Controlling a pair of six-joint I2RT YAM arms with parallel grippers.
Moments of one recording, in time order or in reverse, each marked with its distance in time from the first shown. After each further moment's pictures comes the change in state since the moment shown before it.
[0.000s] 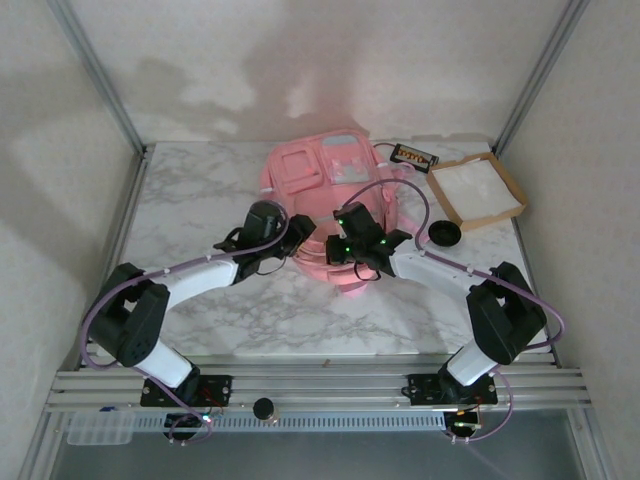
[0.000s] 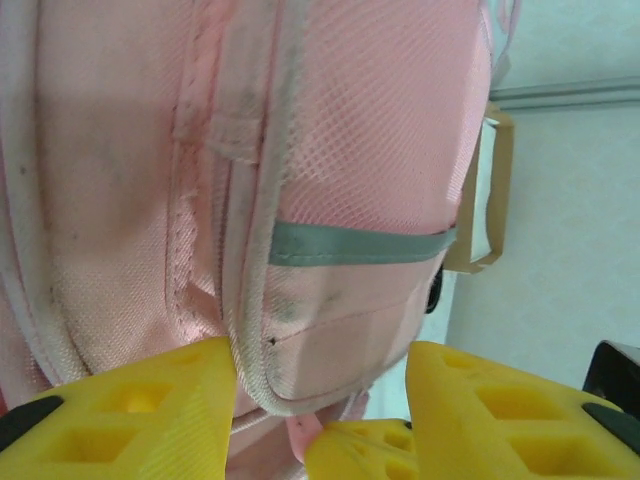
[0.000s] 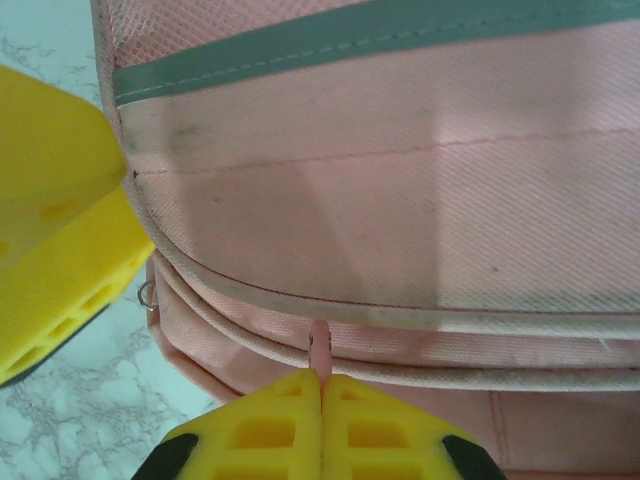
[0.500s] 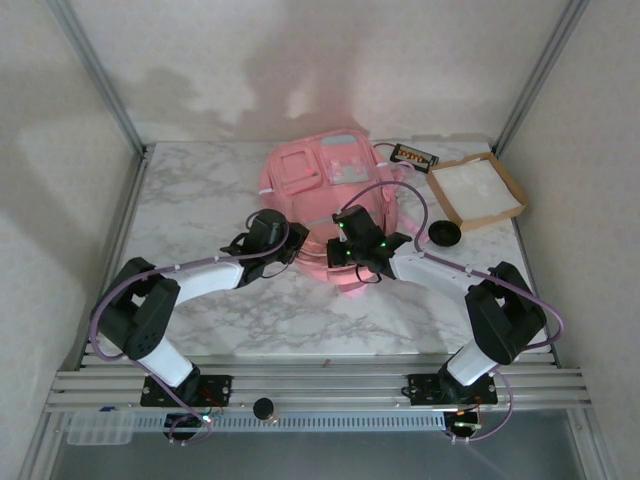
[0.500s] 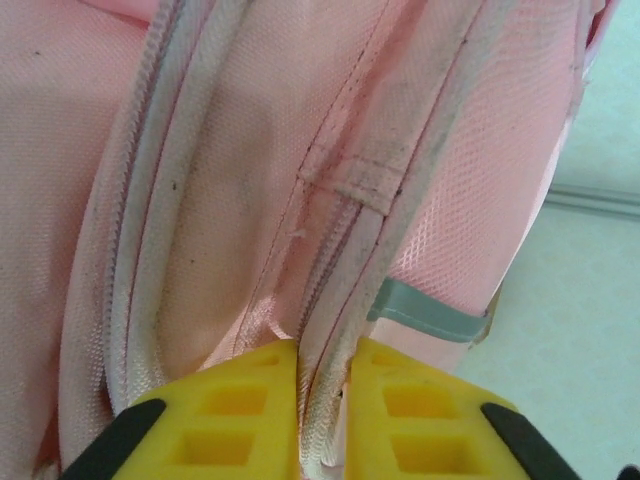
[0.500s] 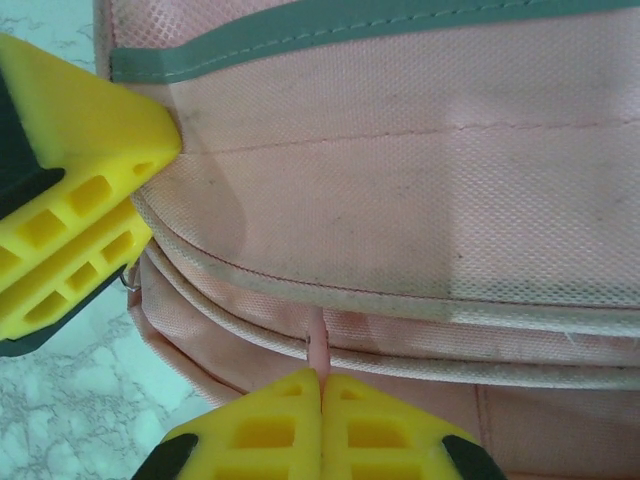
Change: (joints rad) left arm -0.016 0.050 -0.025 0.038 -0.136 -0.185; right arm 0.000 -0.001 -0.029 0.023 0.002 -0.051
